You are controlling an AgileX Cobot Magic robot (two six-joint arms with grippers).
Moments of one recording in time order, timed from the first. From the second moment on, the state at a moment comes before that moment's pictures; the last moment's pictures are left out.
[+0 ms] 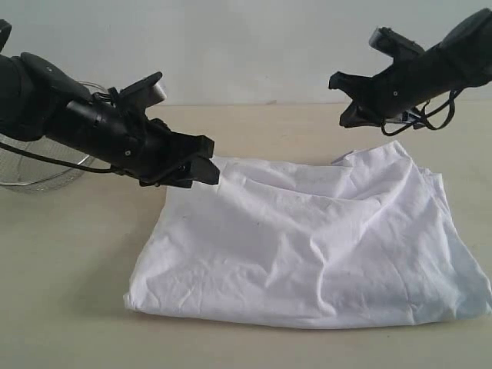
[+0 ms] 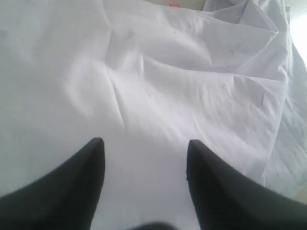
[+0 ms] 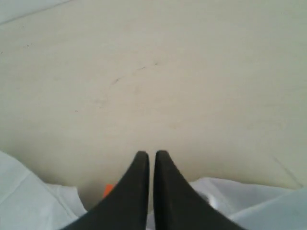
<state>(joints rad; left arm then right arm) -0.33 1.88 -1.13 -1.05 0.54 0.76 -0.07 2.13 -1.56 0.82 0.58 -0.43</state>
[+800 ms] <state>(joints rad) -0.33 2.11 -1.40 -1.05 0.64 0.87 -0.08 1.97 -1.29 0.61 0.63 -0.36</state>
